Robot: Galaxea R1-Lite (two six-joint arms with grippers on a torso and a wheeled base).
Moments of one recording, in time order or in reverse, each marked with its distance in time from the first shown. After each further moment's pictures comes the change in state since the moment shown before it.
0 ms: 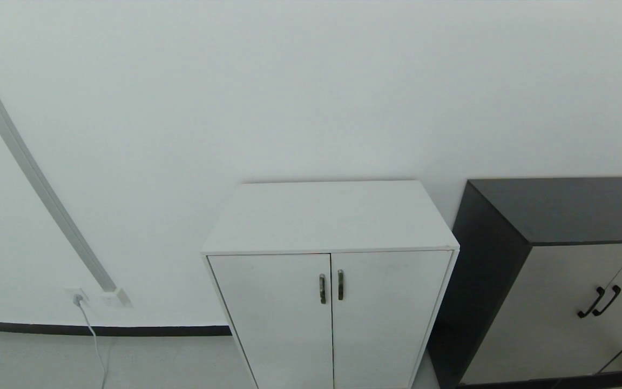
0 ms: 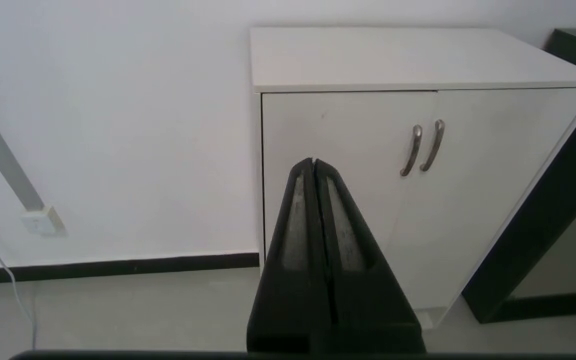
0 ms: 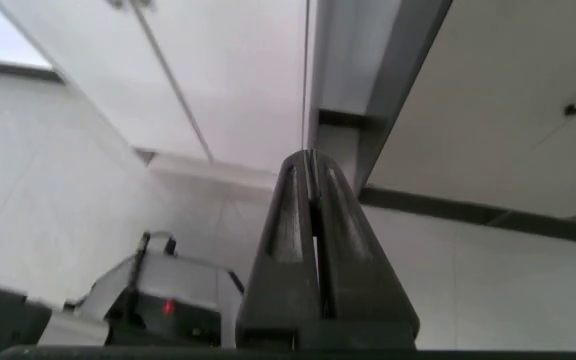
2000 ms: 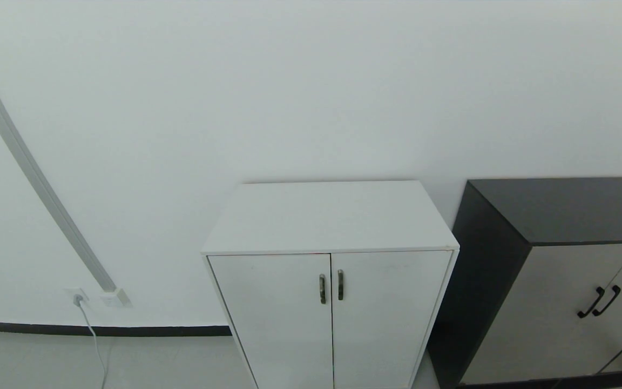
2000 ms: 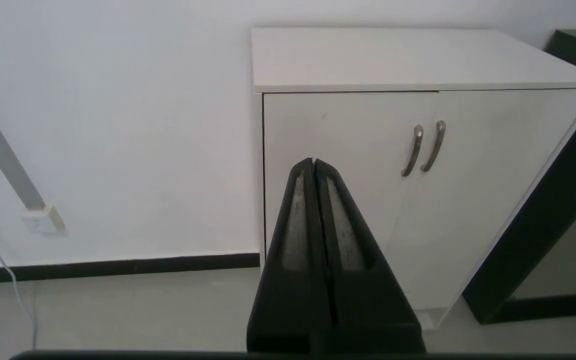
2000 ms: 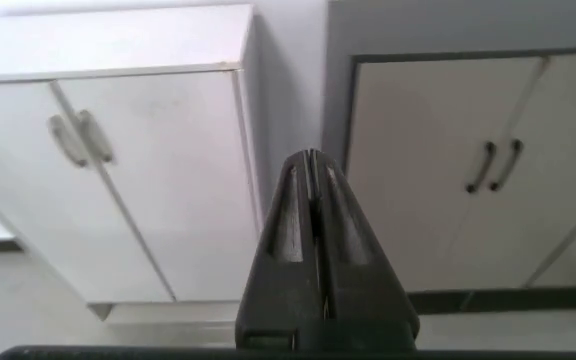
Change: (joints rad) left arm 0.000 0.000 0.000 0.000 0.001 -0.001; right arm -0.181 -0.443 0.001 0.003 -0.043 0.044
